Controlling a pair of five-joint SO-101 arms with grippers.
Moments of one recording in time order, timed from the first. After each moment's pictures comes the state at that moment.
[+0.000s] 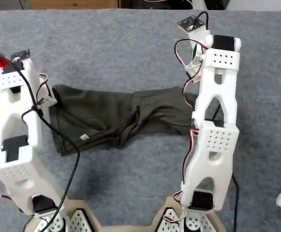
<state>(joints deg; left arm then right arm) -19.3 20.1 -6.2 80.4 -1.8 4.4 47.6 -57.1 94.6 26.3</state>
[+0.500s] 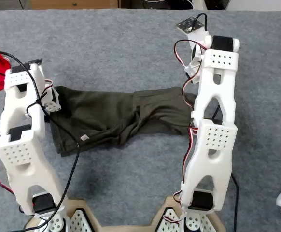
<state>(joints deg) -18.6 35.4 -14.1 81.6 -10.4 4.4 50.2 -59.9 95.3 26.5</state>
